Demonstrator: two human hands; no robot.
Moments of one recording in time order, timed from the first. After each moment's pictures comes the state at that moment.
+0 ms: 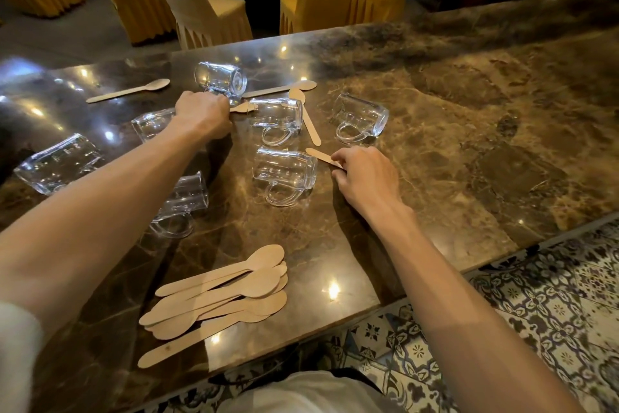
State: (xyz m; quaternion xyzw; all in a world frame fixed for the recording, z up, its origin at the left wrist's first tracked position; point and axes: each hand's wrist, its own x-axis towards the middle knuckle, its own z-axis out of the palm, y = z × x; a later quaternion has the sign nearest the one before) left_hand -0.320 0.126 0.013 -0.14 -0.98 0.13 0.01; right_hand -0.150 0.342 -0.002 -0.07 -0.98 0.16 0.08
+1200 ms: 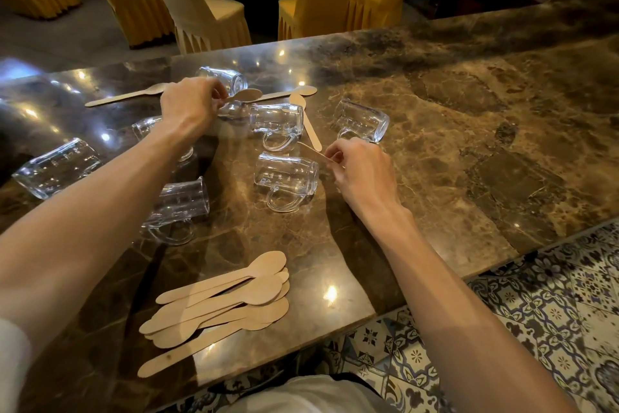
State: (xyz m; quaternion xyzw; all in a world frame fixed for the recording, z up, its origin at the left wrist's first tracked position) left_hand -0.317 0.116 0.025 -0.13 -0.97 -0.12 0.14; right_hand -0.151 0.333 0.013 -0.06 -0.97 0.19 0.14
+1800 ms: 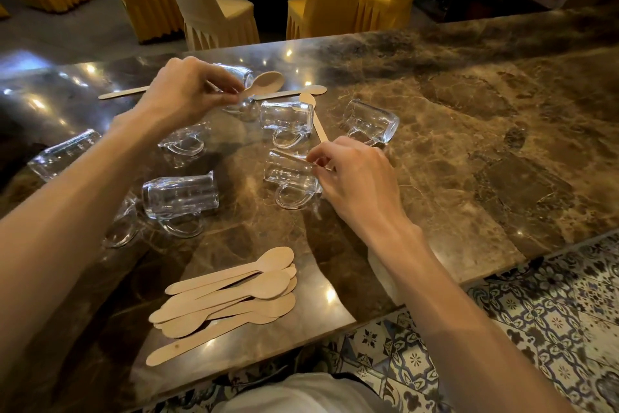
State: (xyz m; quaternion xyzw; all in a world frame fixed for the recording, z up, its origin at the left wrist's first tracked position) left_hand -0.273 0.097 0.078 -0.22 -0.94 -0.24 0.07; right_hand -0.121 0.303 0.046 0.03 -0.96 0.23 0.17
